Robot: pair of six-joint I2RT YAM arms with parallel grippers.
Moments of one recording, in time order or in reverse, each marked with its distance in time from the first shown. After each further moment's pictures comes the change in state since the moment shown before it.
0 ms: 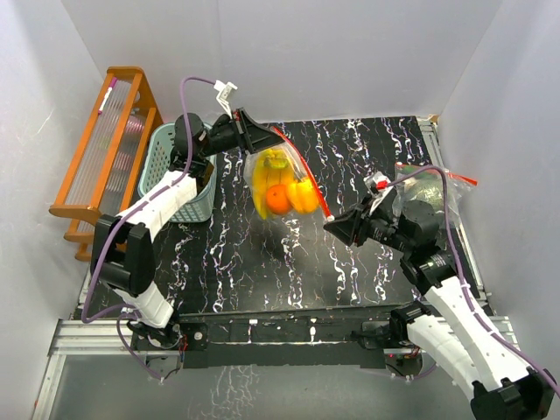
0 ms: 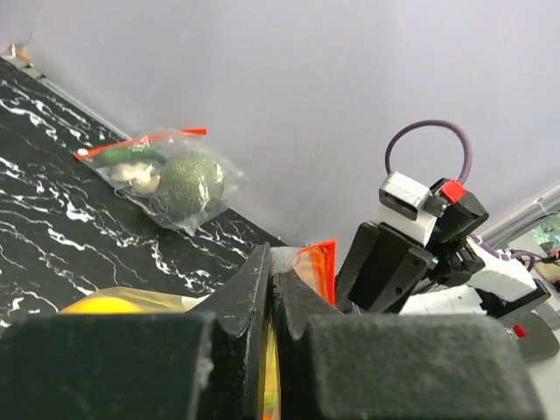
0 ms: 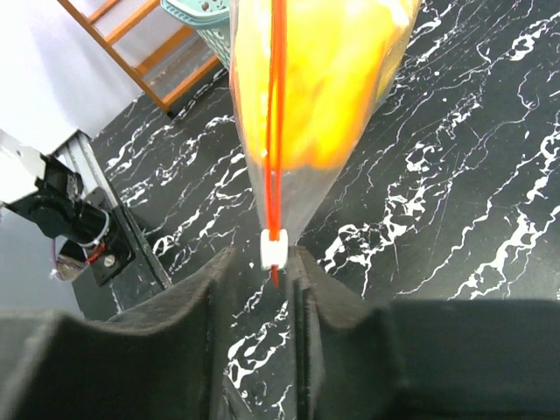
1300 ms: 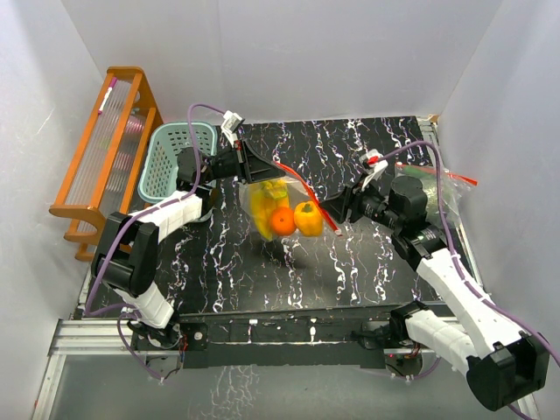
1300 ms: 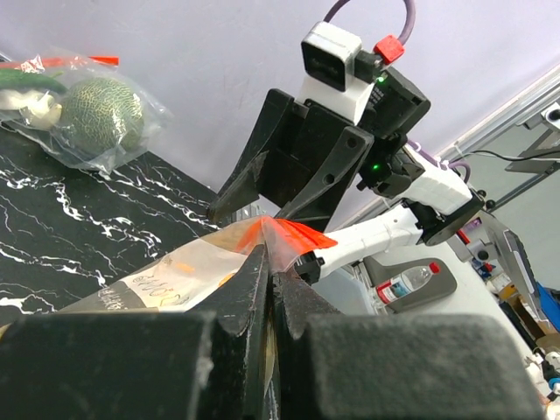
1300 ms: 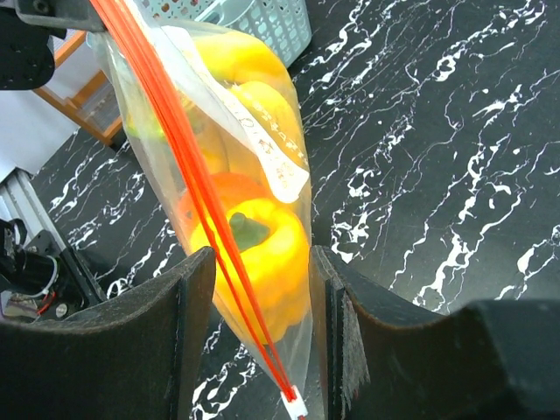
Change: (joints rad) left arm -0.029 0.000 -0.291 0.485 0.137 -0.311; right arm 0.000 0.219 0.162 0.002 0.131 -0.030
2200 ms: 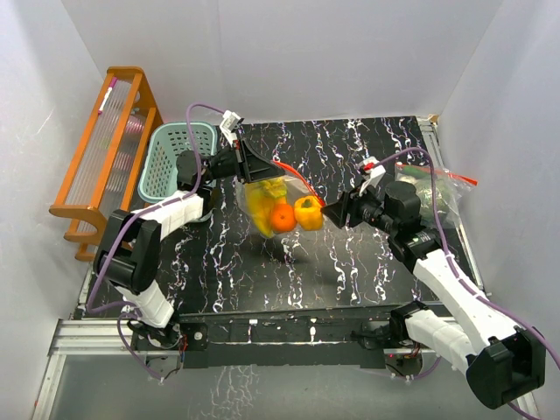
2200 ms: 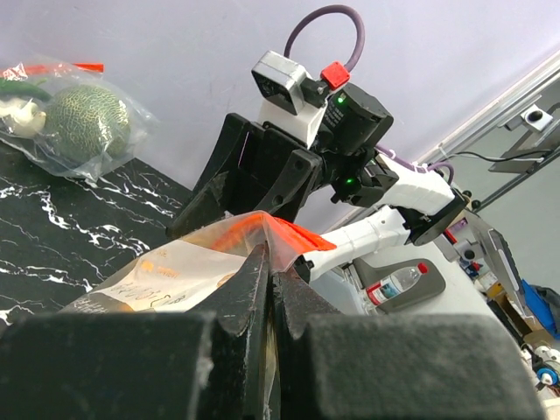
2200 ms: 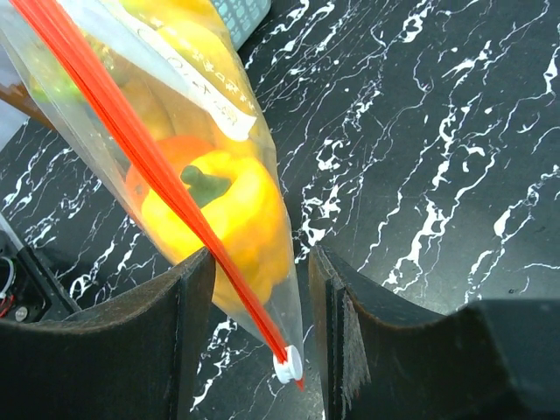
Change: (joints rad) left arm 0.000 0.019 0.000 0.107 -0.002 -0.082; right arm 0.000 0.010 -0.085 0.018 0.066 -0.024
